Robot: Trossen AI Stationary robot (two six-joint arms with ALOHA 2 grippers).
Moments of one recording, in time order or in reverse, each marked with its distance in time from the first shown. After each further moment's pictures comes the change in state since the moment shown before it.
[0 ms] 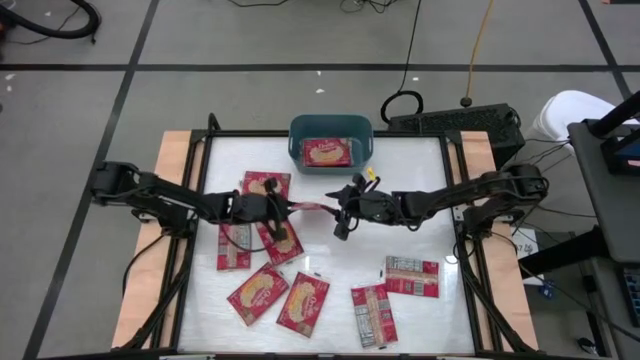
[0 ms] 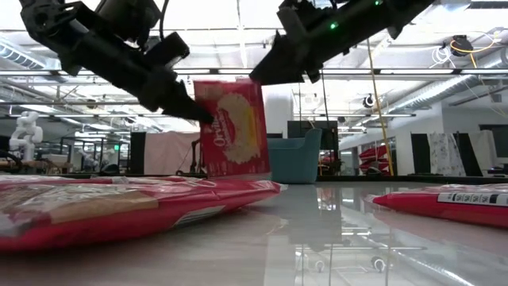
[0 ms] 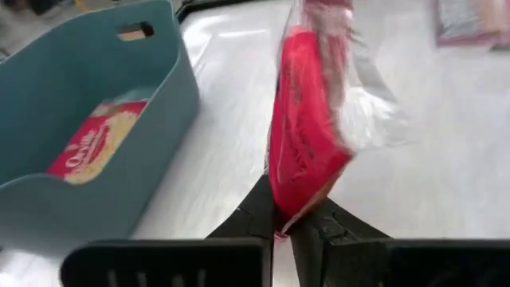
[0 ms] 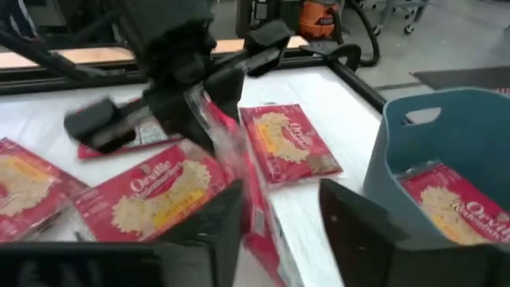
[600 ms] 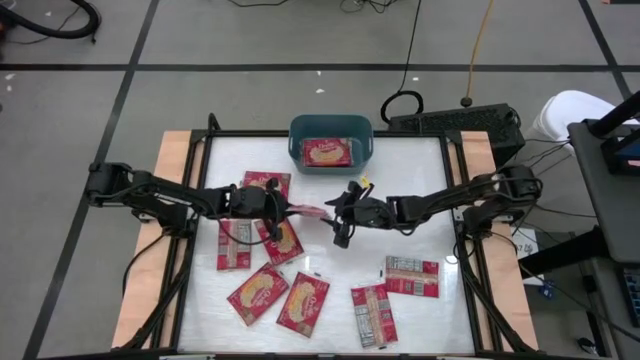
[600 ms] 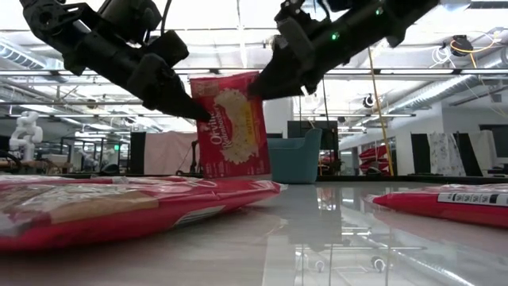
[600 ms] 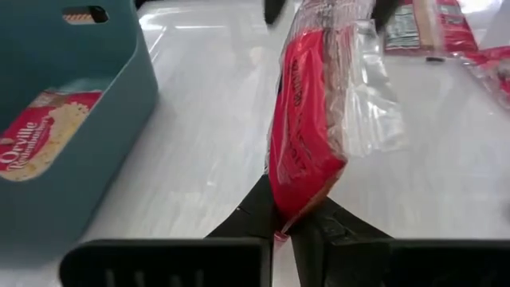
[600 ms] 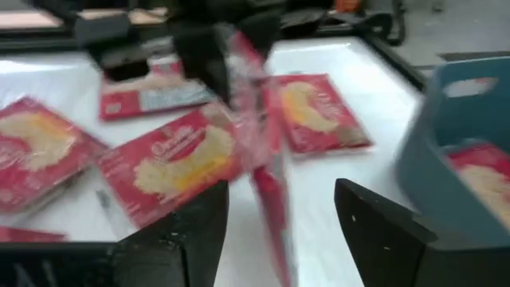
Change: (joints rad) left arm 0.056 -0.046 0.000 -0.067 0.198 -0.045; right arm 0.011 0.069 0.000 -0.006 -0.068 -0.004
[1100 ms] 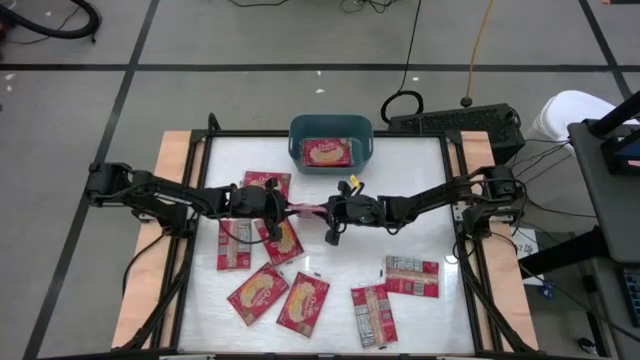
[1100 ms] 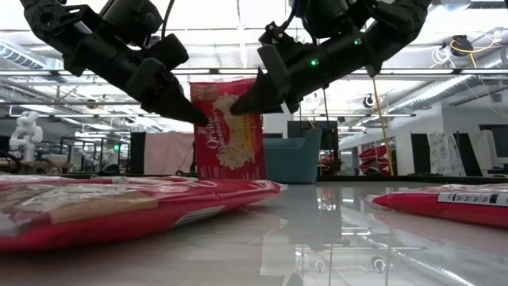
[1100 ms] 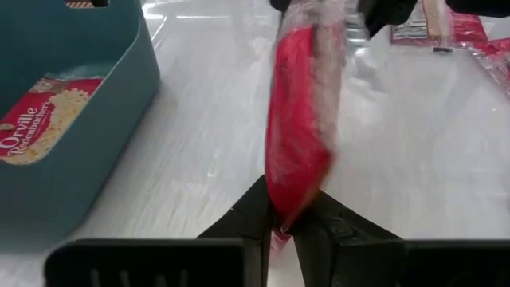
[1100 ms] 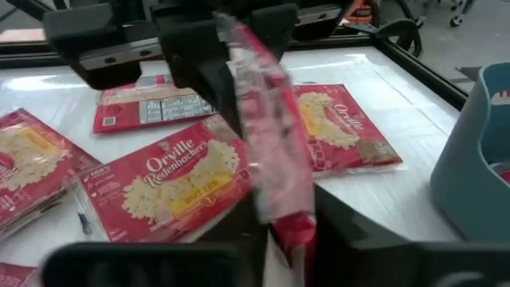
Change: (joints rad) left arm 0.001 0.000 0.000 -0.033 0.000 -0.011; right arm -0.052 0.148 -0.001 0.239 -0.070 -0.026
